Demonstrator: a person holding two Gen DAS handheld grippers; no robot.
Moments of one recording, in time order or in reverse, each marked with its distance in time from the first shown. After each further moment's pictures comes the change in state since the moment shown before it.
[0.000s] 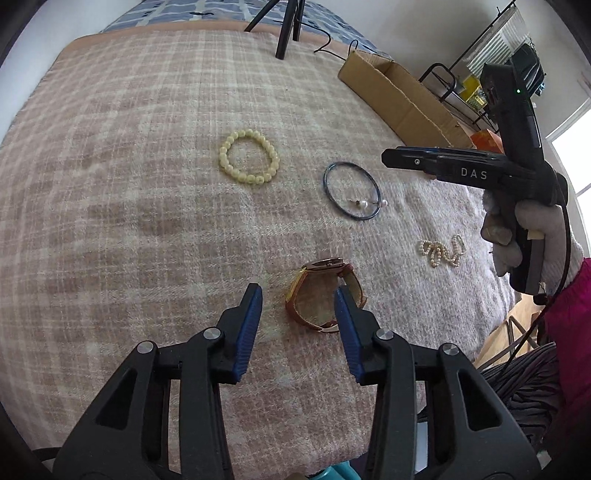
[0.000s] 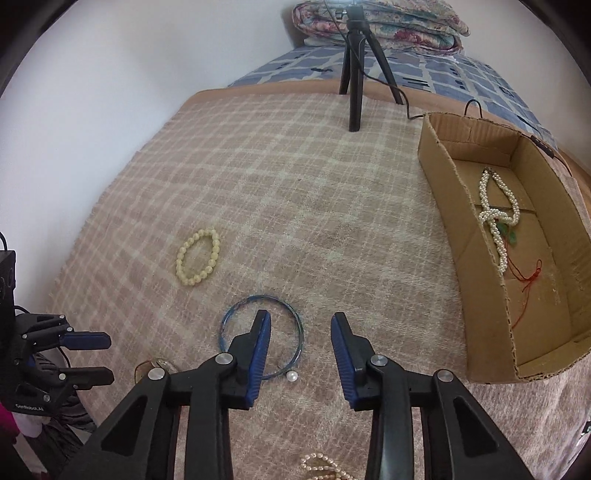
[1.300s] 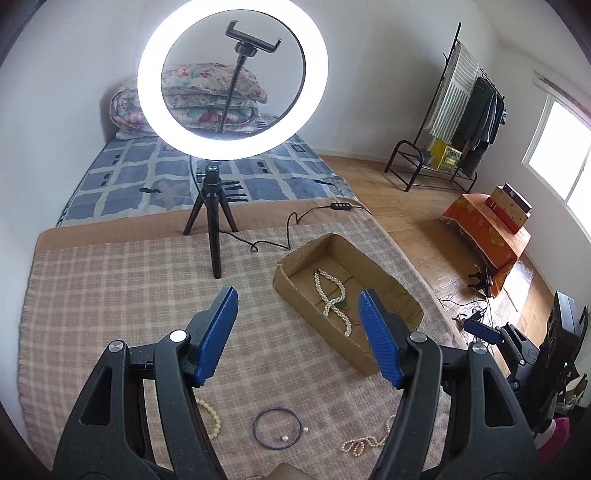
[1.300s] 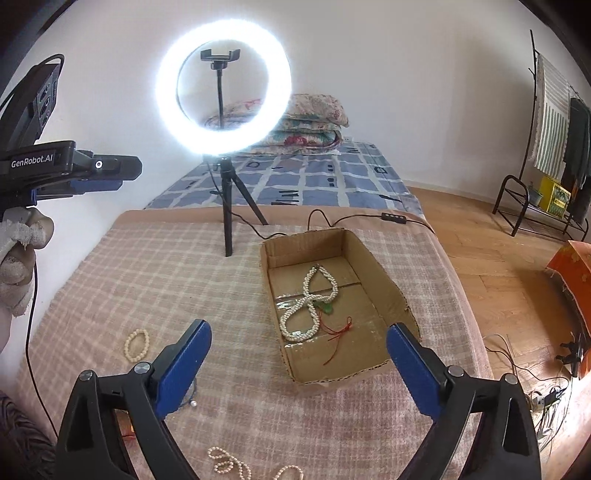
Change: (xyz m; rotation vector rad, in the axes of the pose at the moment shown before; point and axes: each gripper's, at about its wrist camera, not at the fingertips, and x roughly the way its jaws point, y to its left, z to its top) left arm -0.100 -0.125 0.196 0.157 -0.401 0.010; right arm -0.174 -0.048 -0.030 0.146 -0.439 -0.320
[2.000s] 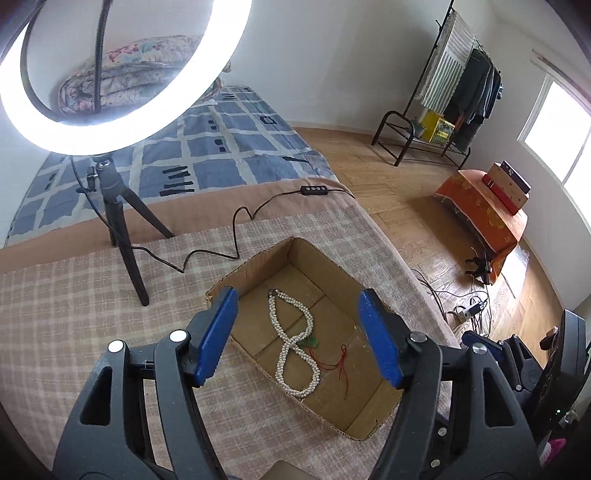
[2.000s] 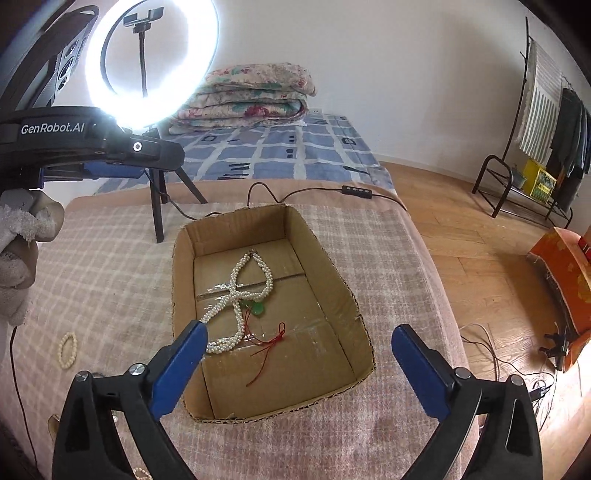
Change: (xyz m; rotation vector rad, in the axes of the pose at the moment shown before) left arm 0.150 -0.068 0.047 0.039 0.109 -0.042; right arm 0.075 -0.074 0.014 0.020 0.110 -0.123
